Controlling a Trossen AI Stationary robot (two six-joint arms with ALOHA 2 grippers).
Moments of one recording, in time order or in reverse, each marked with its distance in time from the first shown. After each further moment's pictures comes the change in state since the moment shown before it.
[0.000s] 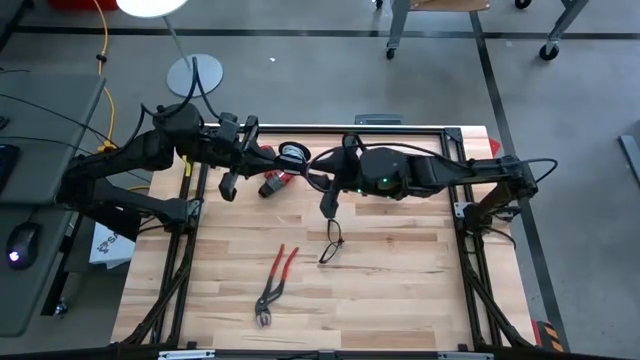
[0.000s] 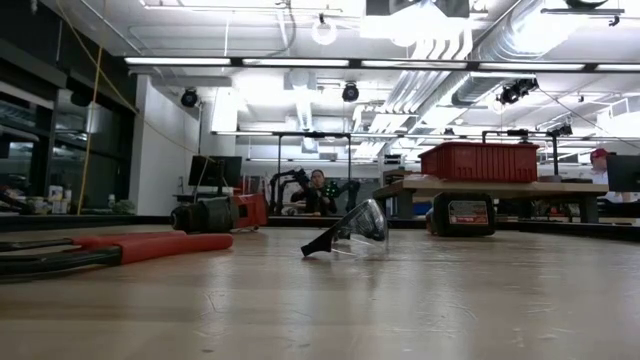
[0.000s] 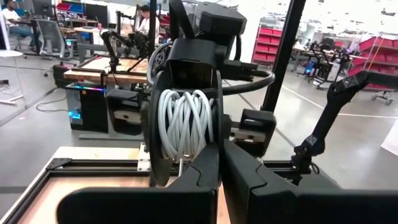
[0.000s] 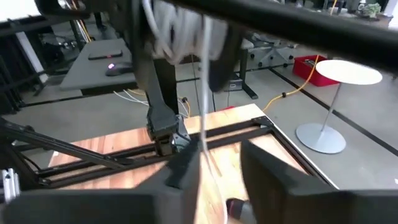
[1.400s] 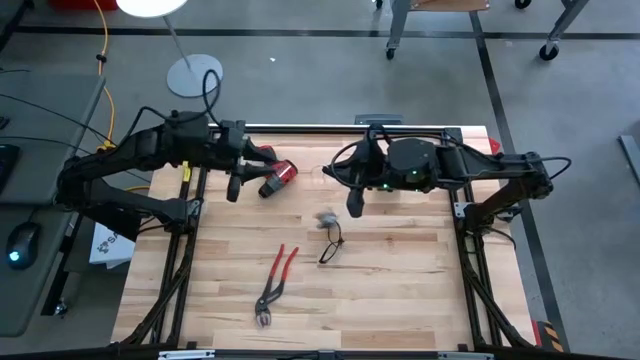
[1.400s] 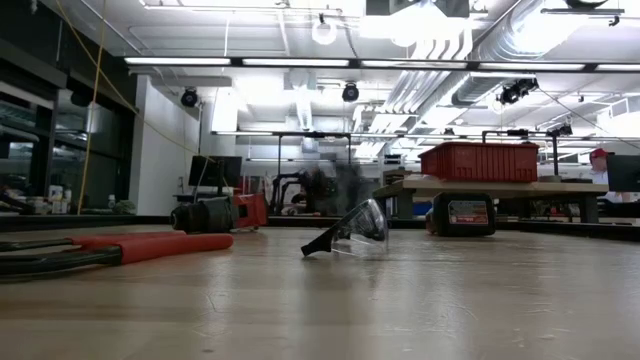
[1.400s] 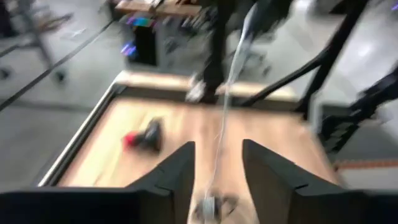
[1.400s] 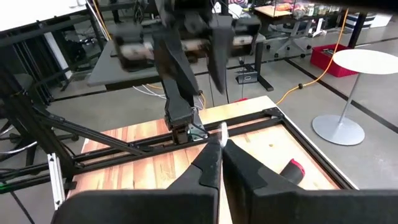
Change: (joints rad) left arm 0.003 -0.037 0.000 -0.370 -0.235 0.079; right arm 0.008 -0.125 0.000 -0.162 -0.062 0.049
